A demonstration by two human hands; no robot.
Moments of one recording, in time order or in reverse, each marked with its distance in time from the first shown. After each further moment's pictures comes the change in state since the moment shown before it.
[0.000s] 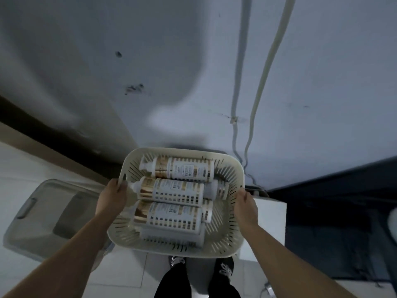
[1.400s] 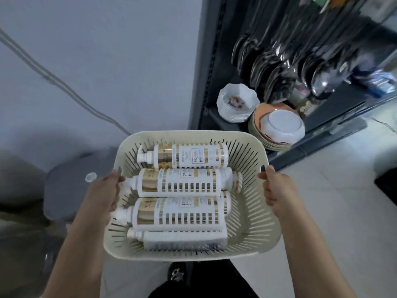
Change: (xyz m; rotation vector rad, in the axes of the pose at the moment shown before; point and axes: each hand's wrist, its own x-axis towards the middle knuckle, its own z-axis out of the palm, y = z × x) left_hand -0.390 0.095 0.108 -0.455 -0.473 0.143; right_hand -0.209 0.275 -0.365 0.653 0.330 0.287
